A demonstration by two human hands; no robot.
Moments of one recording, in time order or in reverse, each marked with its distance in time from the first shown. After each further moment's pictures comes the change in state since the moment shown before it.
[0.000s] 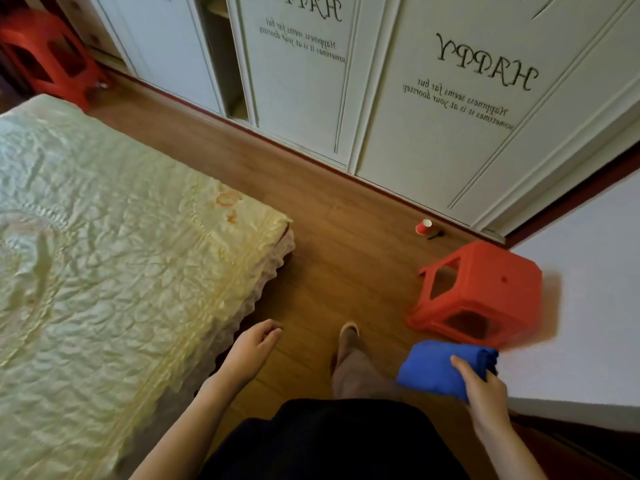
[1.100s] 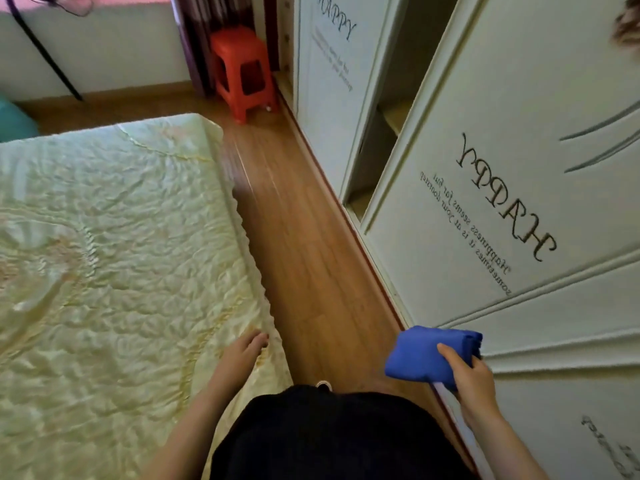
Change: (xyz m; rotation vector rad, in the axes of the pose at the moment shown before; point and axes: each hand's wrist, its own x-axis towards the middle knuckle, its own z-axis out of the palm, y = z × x) left_hand 0.508 0.135 -0.360 -0.673 0.602 -0.394; right_hand 0.374 -0.544 0.650 -0.427 -0.607 -0.308
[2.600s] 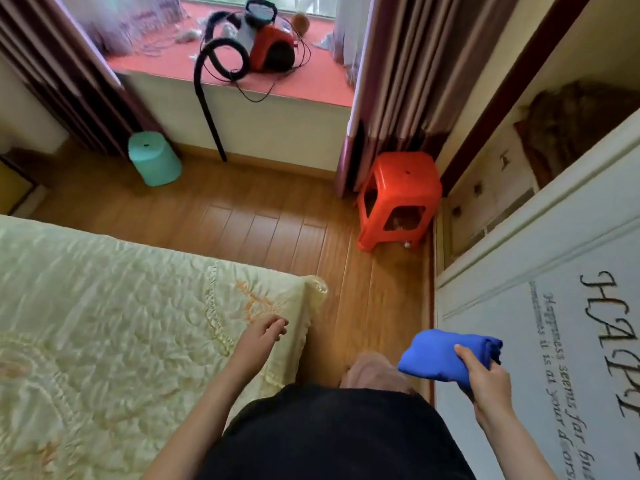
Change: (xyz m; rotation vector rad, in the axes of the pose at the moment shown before) left_hand 0.749 0.402 -0.513 -0.332 0.413 -0.126; right_hand 0.481 -0.705 0.822 -0.148 -0.409 -0.121
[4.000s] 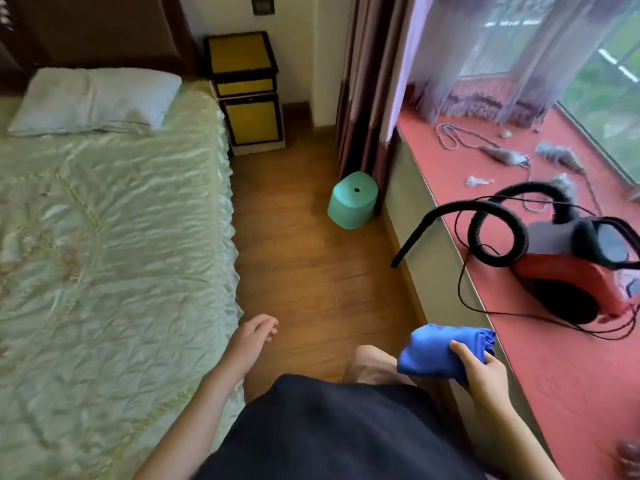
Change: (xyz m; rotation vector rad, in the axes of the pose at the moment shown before) left_hand 0.495 0.177 -0.332 -0.745 0.938 -0.474; right_hand 0.273 -0.507 0.872 -0.842 -0.933 -0.435
